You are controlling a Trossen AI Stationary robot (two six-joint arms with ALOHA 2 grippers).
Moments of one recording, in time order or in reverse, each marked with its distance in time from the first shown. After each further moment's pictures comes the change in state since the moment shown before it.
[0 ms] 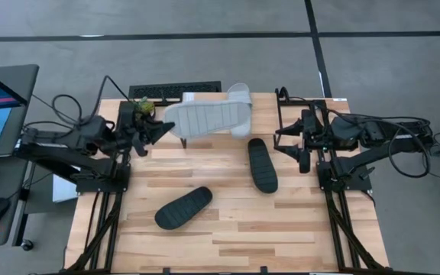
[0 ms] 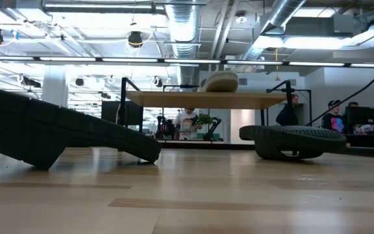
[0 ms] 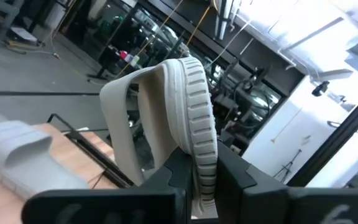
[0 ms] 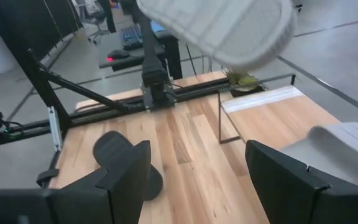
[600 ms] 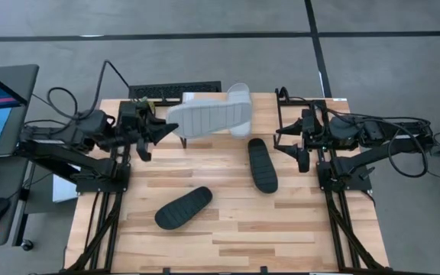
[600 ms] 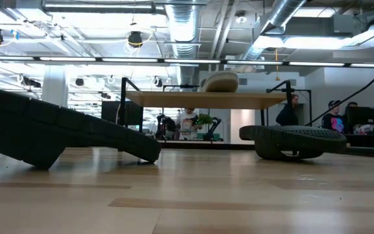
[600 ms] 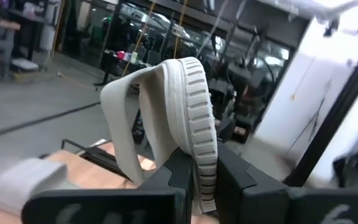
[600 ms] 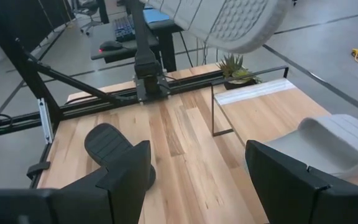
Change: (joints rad) left arm 0.000 0.073 0.163 -0.171 0.061 0.287; right arm -0.013 0.000 0.000 -0.029 0.001 -0.007
